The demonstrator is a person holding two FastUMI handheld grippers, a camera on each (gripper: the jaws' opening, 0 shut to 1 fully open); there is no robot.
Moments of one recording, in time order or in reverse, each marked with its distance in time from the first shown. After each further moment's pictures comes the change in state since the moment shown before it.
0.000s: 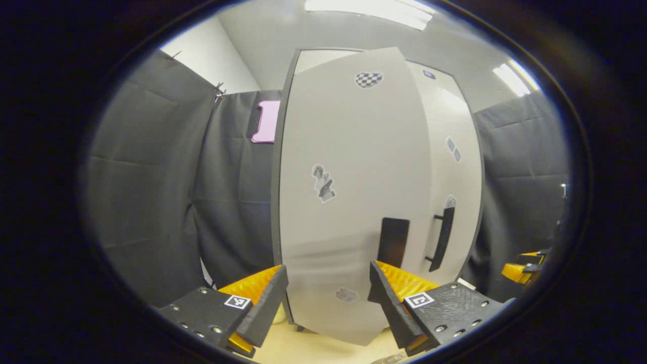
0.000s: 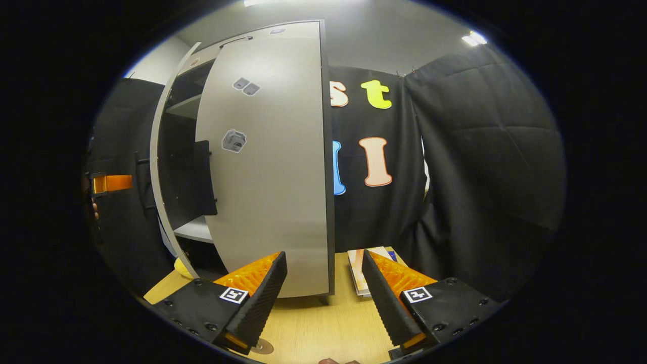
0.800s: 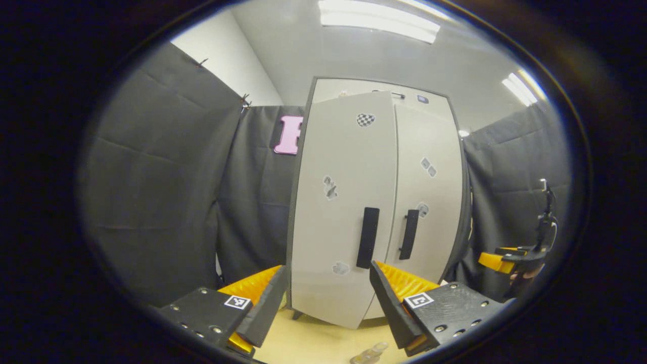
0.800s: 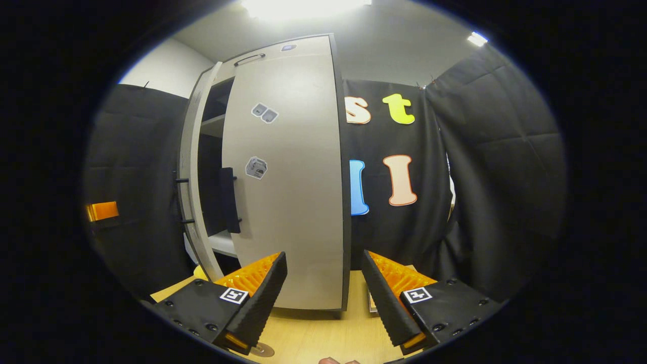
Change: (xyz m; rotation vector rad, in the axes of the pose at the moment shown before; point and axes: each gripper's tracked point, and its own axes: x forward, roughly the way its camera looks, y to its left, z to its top) left arm -0.054 0.000 0.002 -0.057 -0.065 0.101; right arm -0.004 0.010 0.025 -0.006 -0.079 0.163
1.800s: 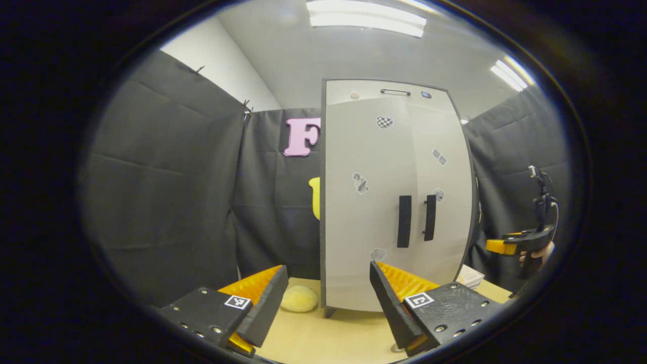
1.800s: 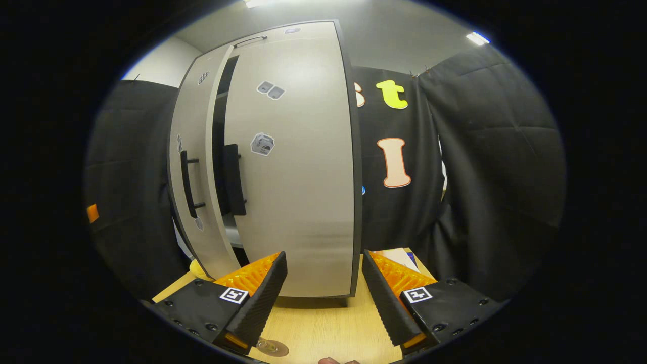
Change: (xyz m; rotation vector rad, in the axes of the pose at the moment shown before) left arm -0.042 0.059 -0.008 0.078 0.012 0.009; right arm 0.009 0.032 -0.027 0.004 0.086 -0.099
